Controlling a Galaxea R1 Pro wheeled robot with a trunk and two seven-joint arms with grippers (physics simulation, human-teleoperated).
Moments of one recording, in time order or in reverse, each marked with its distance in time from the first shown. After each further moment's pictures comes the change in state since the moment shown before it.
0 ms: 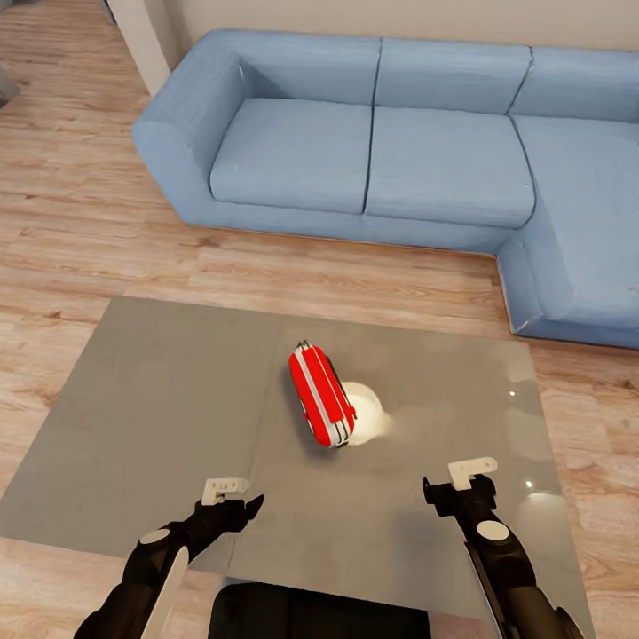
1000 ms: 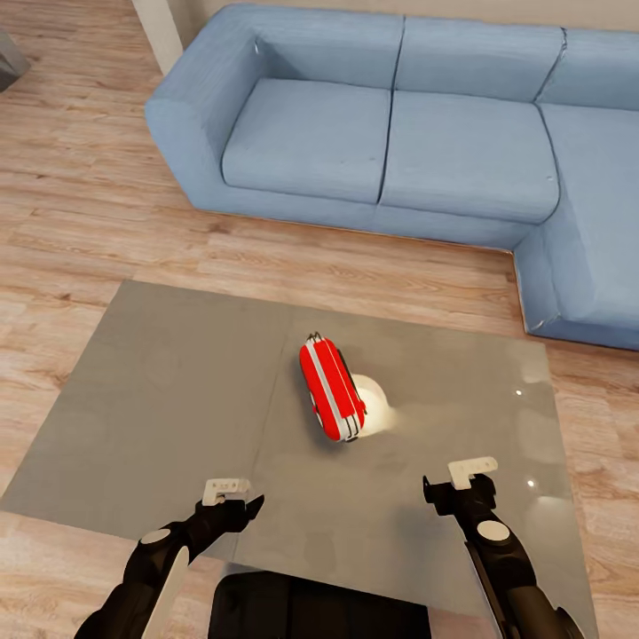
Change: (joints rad) left arm 0.000 -0.003 0.000 0.000 0.000 0.005 0.001; right arm 0.000 -0.001 0.000 0.000 -0.001 -0.010 0.003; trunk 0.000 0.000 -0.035
